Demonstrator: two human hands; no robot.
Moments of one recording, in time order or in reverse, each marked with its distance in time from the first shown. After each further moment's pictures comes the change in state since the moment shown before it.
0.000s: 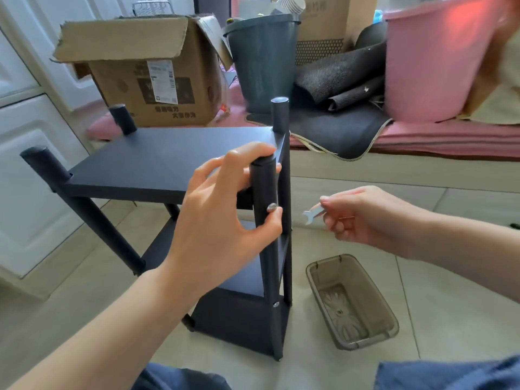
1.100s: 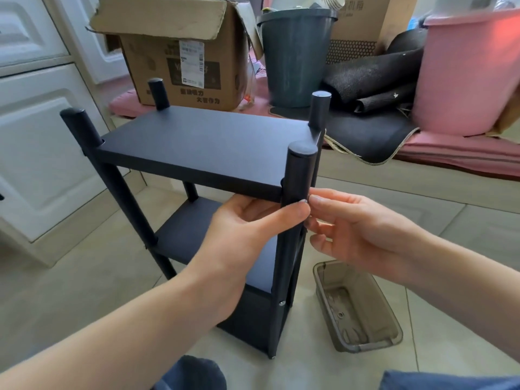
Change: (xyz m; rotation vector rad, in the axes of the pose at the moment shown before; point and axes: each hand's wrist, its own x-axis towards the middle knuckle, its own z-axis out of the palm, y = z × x) left_hand -0.027 0.019 -0.011 -0.874 0.018 -0.884; right_hand -0.006 0.004 0.059 0.284 -0.225 -0.030
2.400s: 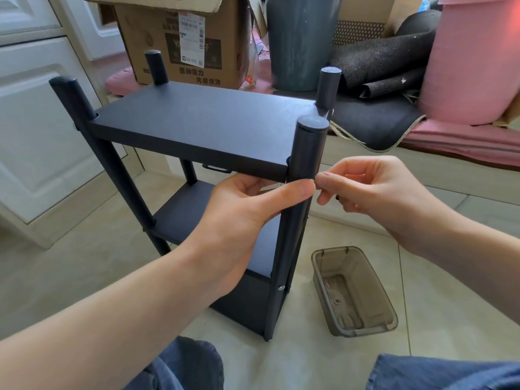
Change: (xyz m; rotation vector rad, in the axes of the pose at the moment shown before) left_hand 0.004 0.001 -0.002 -0.098 -0.094 0.042; right_hand -0.009 -0.015 0.006 -0.710 0.250 -0.338
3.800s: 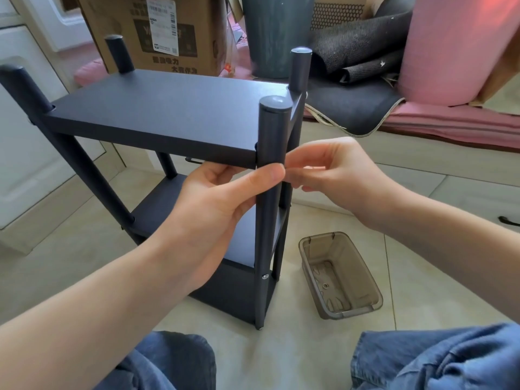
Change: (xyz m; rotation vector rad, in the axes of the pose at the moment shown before) left_hand 0.002 -0.005 0.002 -0.062 -0.012 0.005; right_hand 0.013 0.008 0.004 -0.062 -0.055 -0.114
